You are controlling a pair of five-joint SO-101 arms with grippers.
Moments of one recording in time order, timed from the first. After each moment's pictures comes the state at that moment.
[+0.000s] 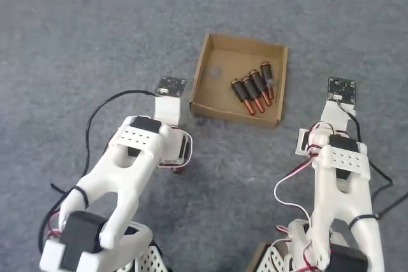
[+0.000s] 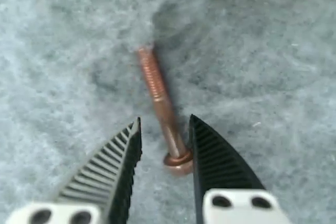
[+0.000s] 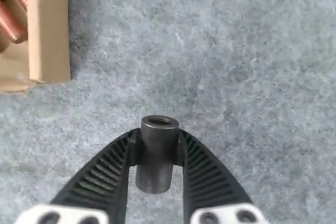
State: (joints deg) left arm 11.3 -13.2 51.2 57.4 10.3; right arm 9.1 -27.9 57.9 44.7 1.2
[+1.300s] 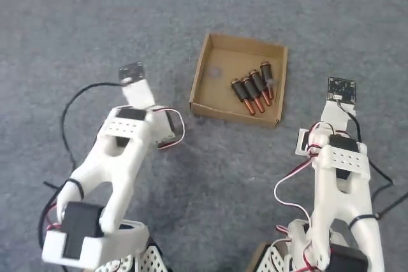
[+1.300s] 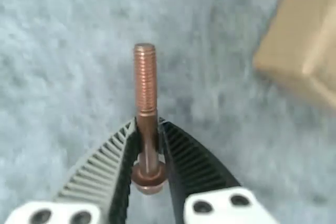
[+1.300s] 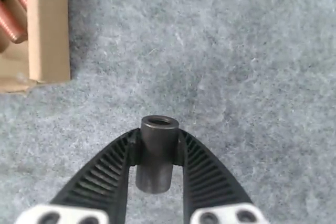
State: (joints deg) left arm 1.8 -8.7 49.2 44.1 33.3; right arm 9.1 -27.9 57.9 44.7 1.2
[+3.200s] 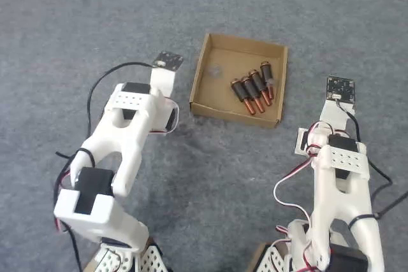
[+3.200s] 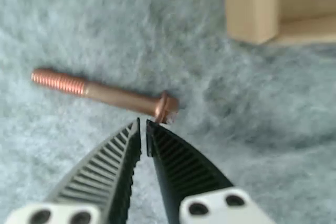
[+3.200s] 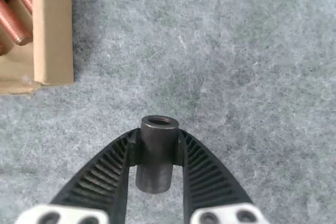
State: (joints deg) left arm 2.6 7.6 27.0 60.9 -6.5; right arm 8.7 -27.9 57.9 44.2 1.2
